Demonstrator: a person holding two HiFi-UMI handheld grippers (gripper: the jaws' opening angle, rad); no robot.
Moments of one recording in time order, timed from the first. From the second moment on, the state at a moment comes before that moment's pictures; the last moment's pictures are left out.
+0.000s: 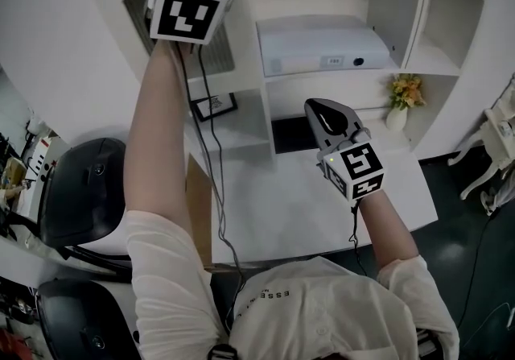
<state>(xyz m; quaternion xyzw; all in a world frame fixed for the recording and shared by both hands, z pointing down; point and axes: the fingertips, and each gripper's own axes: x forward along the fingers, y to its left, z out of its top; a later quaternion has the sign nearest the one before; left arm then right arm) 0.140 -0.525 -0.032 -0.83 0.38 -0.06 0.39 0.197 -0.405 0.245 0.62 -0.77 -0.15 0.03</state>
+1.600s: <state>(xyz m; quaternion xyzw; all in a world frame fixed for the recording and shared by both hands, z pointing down) 0.047 -0.410 -0.037 -0.92 0.23 0.04 0.30 0.108 -0.328 0.253 0.61 -0.78 -0.15 0.02</state>
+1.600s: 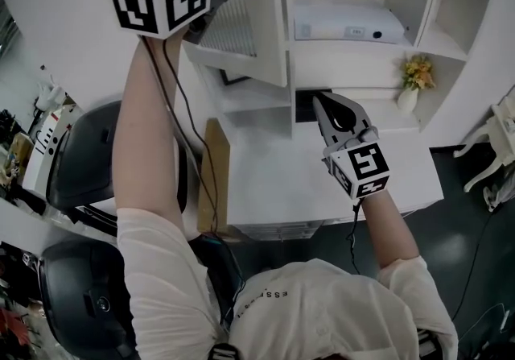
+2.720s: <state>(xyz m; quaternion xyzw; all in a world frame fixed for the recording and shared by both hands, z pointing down) -0.094 -0.365 -0.034 -0.94 0.12 0.09 0.30 -0.011 -0.336 0.233 0.58 -0.80 -0.15 0.00</state>
